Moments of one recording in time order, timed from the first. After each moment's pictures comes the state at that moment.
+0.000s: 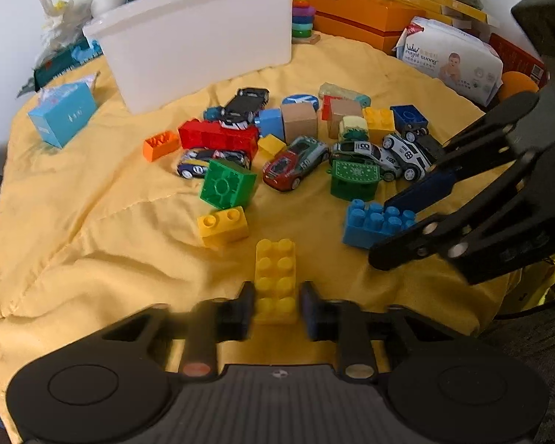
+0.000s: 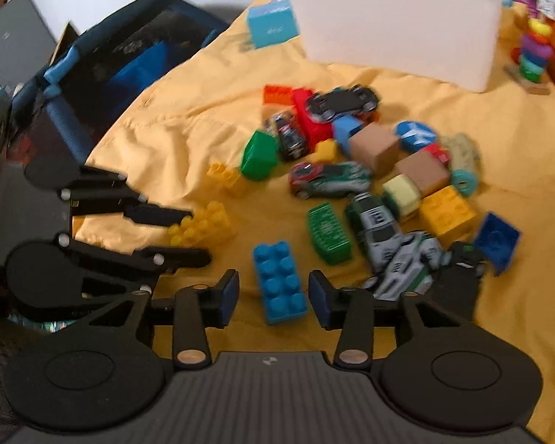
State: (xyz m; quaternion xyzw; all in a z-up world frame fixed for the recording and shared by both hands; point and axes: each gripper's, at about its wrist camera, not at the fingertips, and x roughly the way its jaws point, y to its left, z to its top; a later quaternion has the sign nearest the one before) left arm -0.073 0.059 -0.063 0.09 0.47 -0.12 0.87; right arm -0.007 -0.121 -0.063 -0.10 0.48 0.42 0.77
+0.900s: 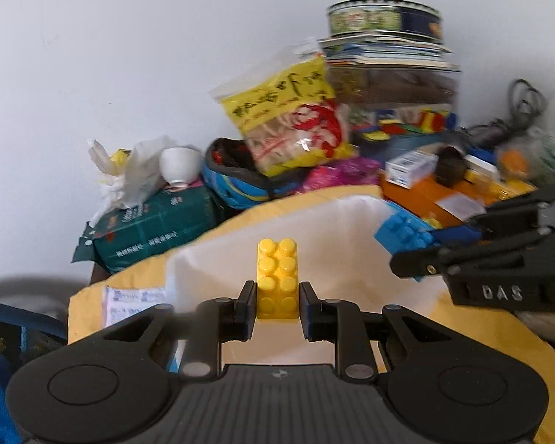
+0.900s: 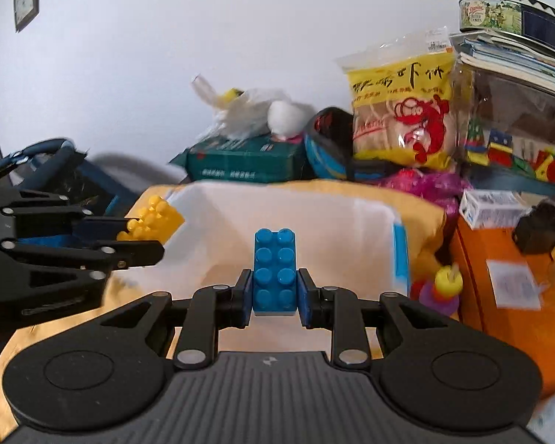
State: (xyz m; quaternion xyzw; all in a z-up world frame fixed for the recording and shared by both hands) left arm 0.147 0.073 0.072 0.08 0.29 -0.02 0.95; right arm 0.181 -0.101 0.067 -0.06 0.29 0.31 0.90
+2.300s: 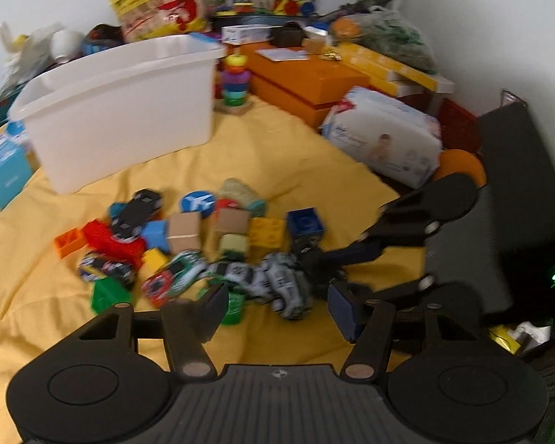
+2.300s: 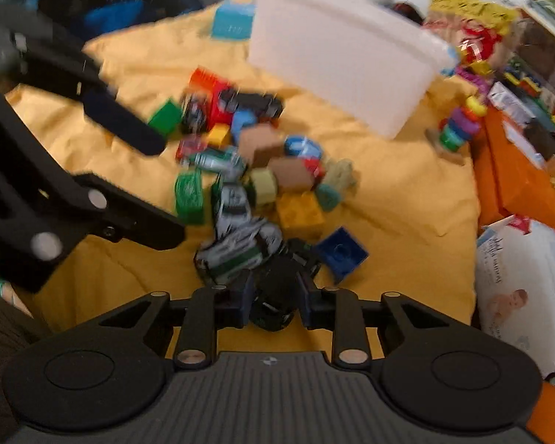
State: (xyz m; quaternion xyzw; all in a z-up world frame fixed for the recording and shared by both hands) left arm -0.049 -0.037 -0.015 0.02 0.42 -0.18 0.89; right arm -0.007 -0.170 -0.054 -0.29 0.38 0.34 0.81
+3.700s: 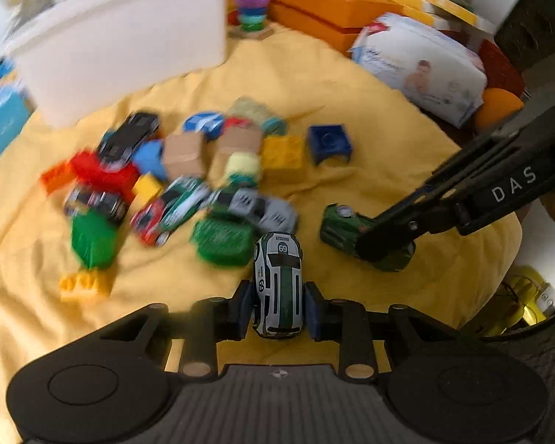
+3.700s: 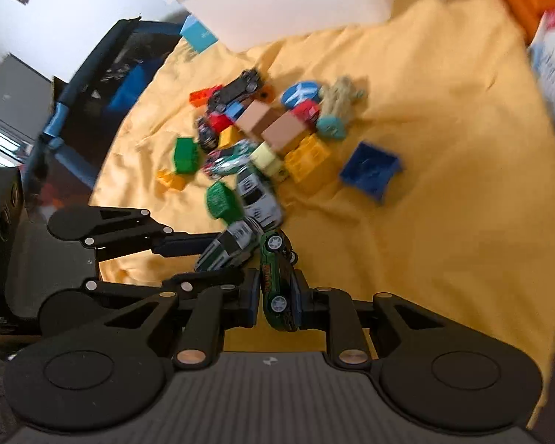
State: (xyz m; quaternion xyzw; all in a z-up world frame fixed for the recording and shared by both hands) left arm -0.042 -0.042 -0.068 0.04 0.51 -0.12 0.85; right arm 0.067 -0.231 -0.068 0.03 0.58 0.43 0.70
